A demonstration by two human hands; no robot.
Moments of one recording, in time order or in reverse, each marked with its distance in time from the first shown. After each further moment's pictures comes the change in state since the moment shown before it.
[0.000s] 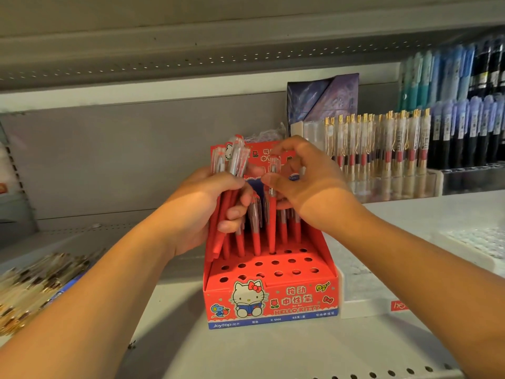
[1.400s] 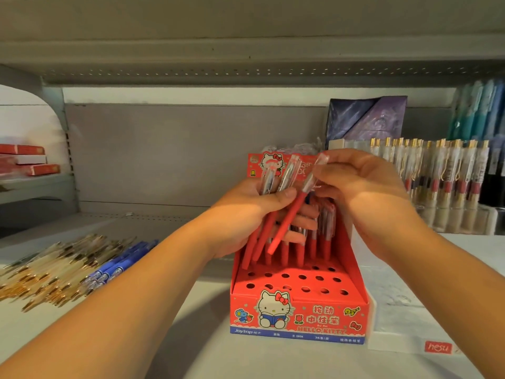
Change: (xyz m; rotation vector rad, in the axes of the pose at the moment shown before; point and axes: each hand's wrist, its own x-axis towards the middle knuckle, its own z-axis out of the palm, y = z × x) left_hand -0.002 -0.005 0.002 -0.068 -0.101 0.002; right_hand -0.002 -0.025 -0.011 0.503 0.014 0.139
